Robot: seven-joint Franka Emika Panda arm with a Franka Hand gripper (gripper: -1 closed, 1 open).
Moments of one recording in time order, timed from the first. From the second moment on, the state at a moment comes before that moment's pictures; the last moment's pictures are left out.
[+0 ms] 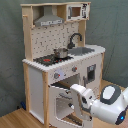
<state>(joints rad) -1.02 -0.68 2.39 -1.72 -1.27 2.03 1.21</state>
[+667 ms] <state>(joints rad) -1.02 -0.65 2.39 -1.79 -1.13 2.03 1.34</state>
